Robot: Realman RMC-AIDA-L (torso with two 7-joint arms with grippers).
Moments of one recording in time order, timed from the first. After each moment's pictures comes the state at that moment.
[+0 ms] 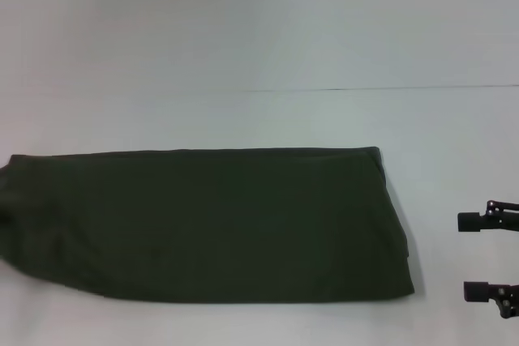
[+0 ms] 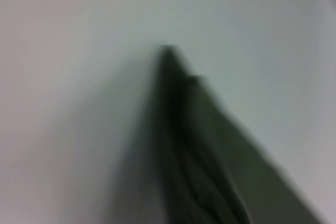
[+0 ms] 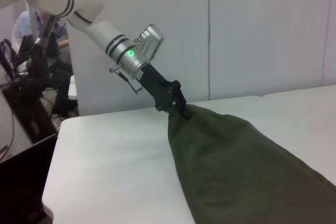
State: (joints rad) left arm -0.55 -1.89 0.11 0.68 2.57 1.51 -2.50; right arm 0.48 1.90 -0.52 -0.65 -2.11 -1.95 1.12
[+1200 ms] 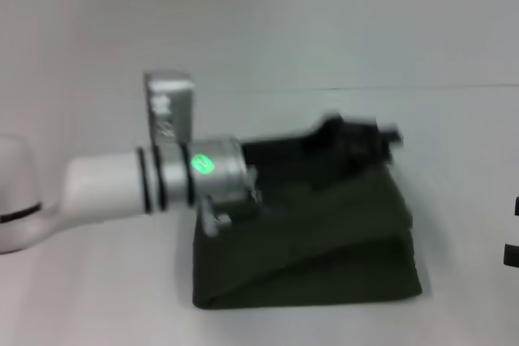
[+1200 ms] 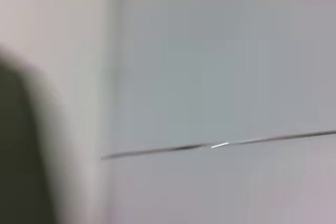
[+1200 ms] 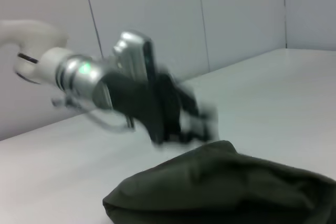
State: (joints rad) left arm -0.95 -2.17 0.50 0.21 1.95 1.37 -2.38; right arm 0.38 1.89 -0.38 -0.65 -2.11 -1.83 1.24
